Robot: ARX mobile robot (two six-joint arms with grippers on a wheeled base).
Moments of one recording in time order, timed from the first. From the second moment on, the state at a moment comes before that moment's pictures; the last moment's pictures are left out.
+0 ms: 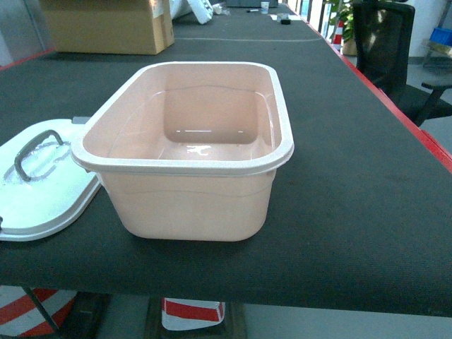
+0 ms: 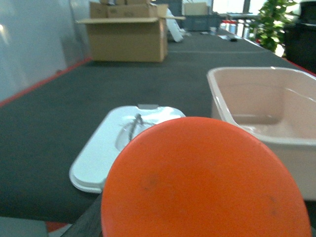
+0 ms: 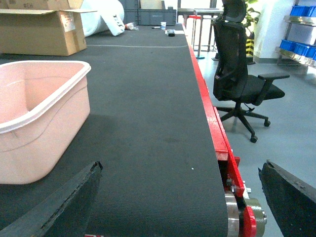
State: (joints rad) left arm -0.01 0.05 0.01 0.05 -0.07 0.04; right arm 0.00 0.00 0.01 -0.01 0.00 0.00
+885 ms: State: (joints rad) left arm -0.35 1.84 0.99 0.91 -0.16 0.05; right arm 0.00 0.00 0.01 -0.01 0.00 0.00
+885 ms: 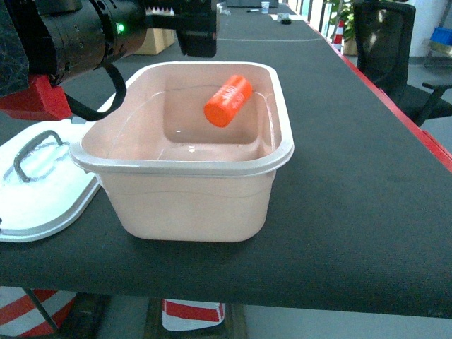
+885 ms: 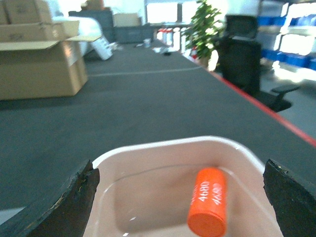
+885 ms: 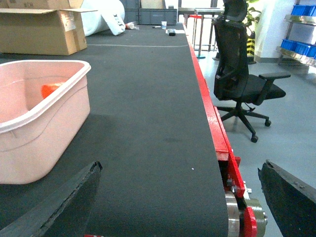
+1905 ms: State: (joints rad) left arm 0.24 2.32 1.26 0.68 0.22 0.16; right arm 0.00 0.00 0.01 -0.01 0.00 0.00
